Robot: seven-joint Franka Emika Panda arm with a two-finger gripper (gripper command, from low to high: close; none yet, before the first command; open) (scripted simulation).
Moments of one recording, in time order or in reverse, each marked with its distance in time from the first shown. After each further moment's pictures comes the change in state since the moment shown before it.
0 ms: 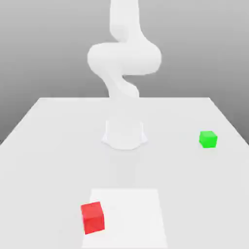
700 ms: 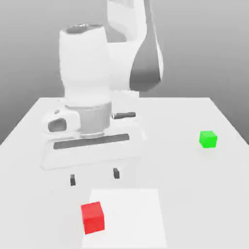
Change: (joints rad) arm 0.045 0.766 -0.186 -0.243 0.084 0.348 -0.473
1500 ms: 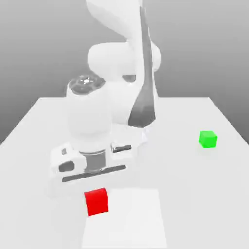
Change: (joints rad) arm 0.056 0.037 0.125 -0.062 -0.005 0.032 -0.027
